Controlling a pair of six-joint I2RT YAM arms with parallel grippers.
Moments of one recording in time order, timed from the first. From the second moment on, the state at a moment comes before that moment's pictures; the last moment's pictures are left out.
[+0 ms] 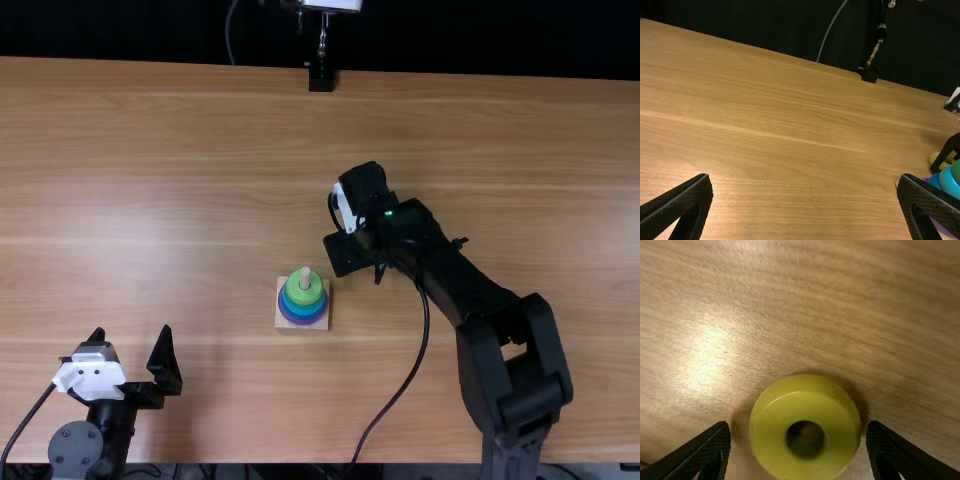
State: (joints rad) left arm -0.06 0.01 0.08 -0.24 0.01 -0.29; right arm 0.41 2.11 1.49 -0.65 -0.03 0.00
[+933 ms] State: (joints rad) left arm -0.06 0.01 0.08 -0.24 0.01 -0.29; right arm 0.42 2.10 1.58 -0.75 -0.04 -0.01
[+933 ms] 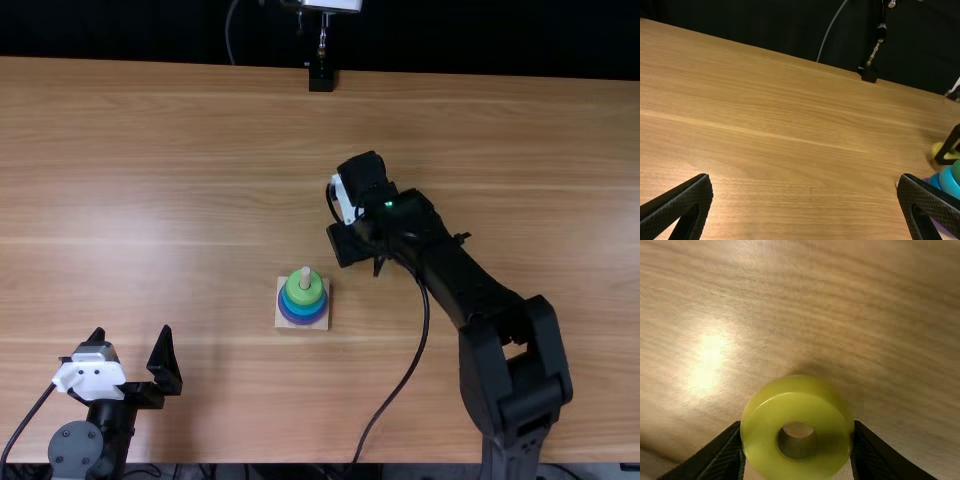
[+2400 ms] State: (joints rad) left arm -0.06 0.01 0.08 -0.24 0.01 -0.29; right arm 0.64 1.92 2.01 -1.36 -0.04 -0.08
